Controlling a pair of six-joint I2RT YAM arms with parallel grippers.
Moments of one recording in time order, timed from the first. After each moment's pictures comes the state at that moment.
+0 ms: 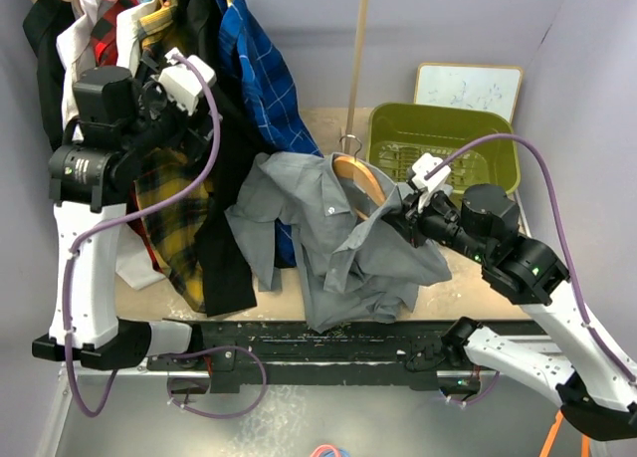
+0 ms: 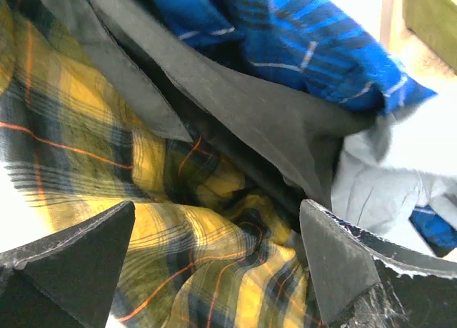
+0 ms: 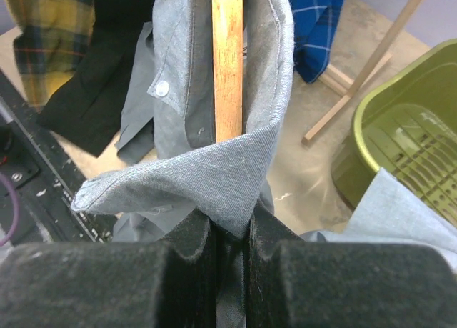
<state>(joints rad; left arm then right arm) -0.17 1.31 2.02 -1.04 0.19 0.55 0.72 0.82 1.19 -0.66 -0.05 -0.04</state>
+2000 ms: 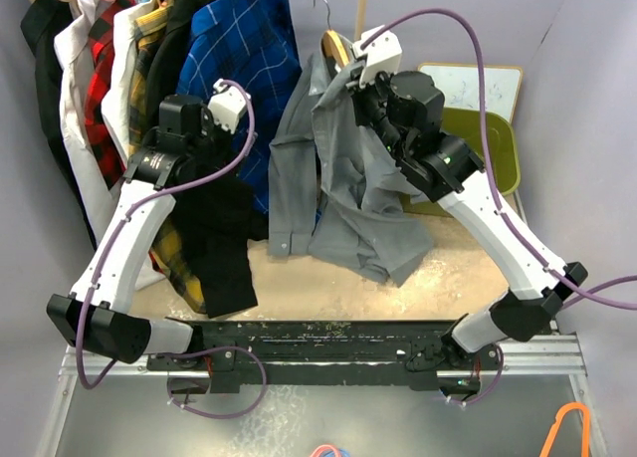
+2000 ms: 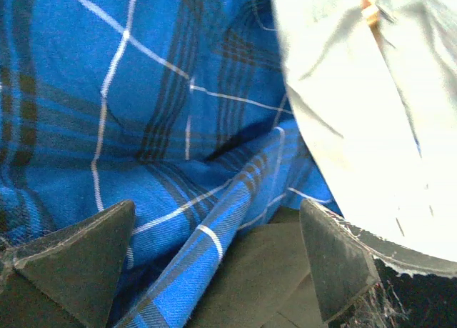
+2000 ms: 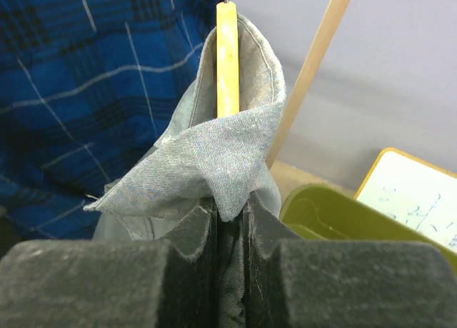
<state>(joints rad) -0.26 1.34 1.49 -0.66 0.01 0.32 0.71 1.49 1.83 -0.39 0.39 -0.14</state>
